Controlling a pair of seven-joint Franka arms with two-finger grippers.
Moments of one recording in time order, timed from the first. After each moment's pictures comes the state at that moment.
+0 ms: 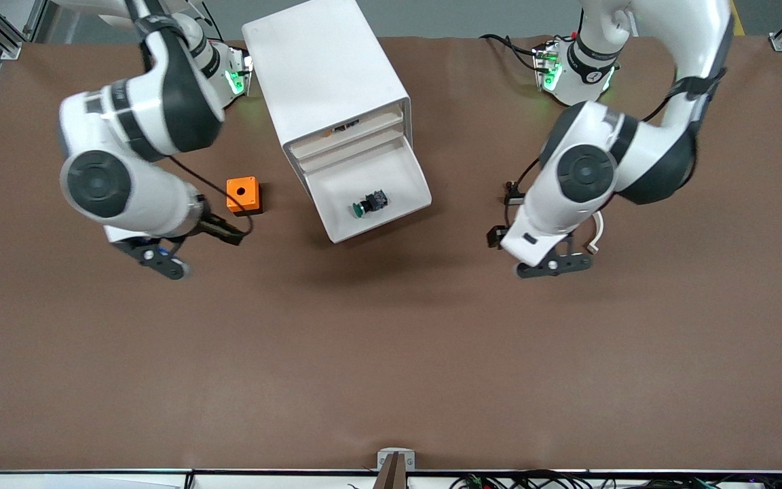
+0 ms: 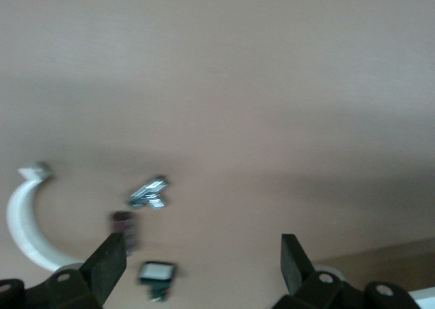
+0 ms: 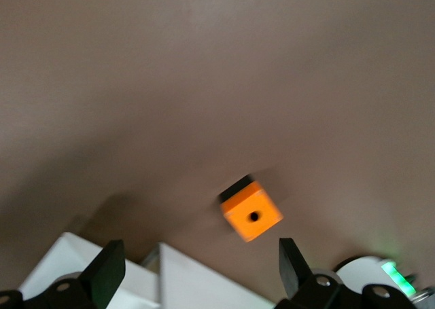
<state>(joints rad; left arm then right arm) -0.30 0.40 -0.25 -1.69 0.07 1.99 -0.67 0.36 0.31 -0.11 -1.49 0.03 1.51 0.67</state>
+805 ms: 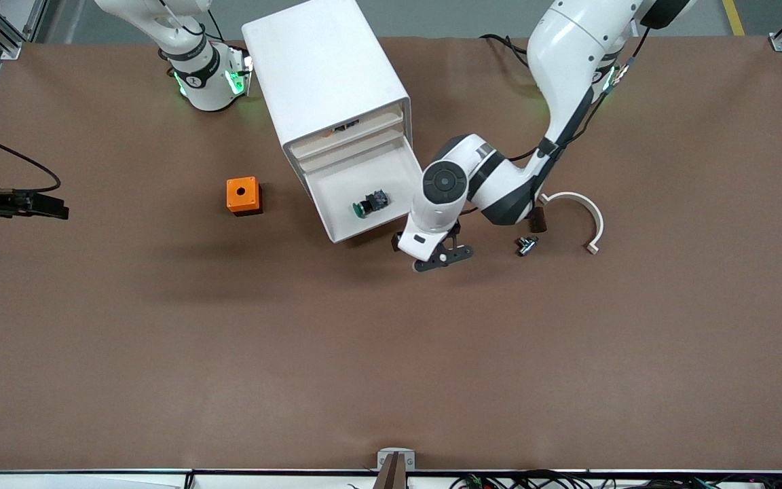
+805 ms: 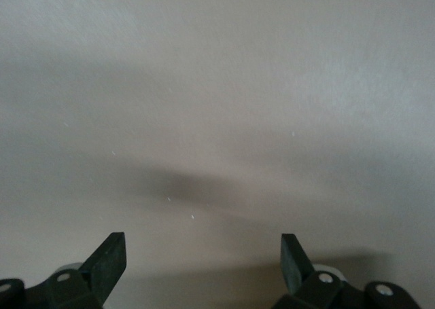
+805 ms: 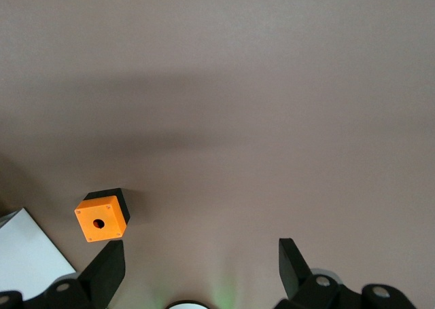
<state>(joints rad) -0.53 0.66 -0.25 -1.63 0.07 2.26 -1.06 -0.01 0.20 -0.11 -1.49 -0.04 1.47 -0.10</state>
